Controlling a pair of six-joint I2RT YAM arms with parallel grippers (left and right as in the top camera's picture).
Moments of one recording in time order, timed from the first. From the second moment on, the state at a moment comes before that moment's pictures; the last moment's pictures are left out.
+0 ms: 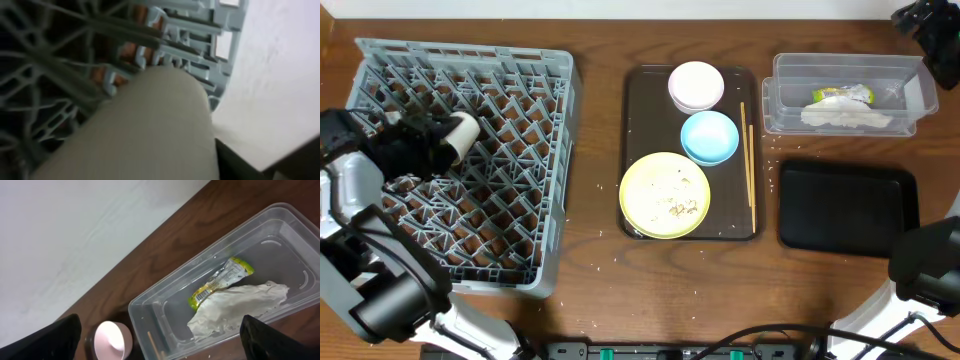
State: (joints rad) left arm 0.66 1.88 1.32 -0.64 0.89 -0.63; right arm -0.37 1.95 2.06 -0.93 -0.36 0.52
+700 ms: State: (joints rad) left arm 0.69 1.82 1.48 -1.11 0.52 -0.52; right arm -0.37 1.95 2.06 -0.93 -0.36 0.52
